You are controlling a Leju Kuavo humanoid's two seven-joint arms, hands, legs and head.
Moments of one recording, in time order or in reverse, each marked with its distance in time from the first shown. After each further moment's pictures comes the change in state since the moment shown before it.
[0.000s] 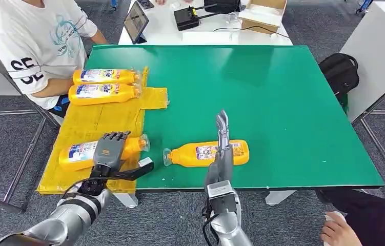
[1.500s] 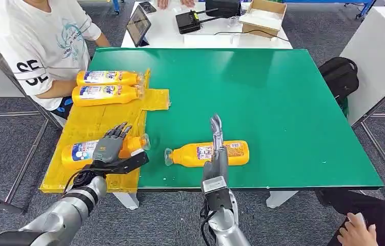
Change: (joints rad) left arm -0.034 -0.032 0.261 0.034 0.277 -0.254 -0.399; right arm -0.017 0.024 -0.039 0.092 0.010 0.026 0.000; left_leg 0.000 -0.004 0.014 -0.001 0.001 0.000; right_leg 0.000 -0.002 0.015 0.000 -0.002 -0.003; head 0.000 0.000
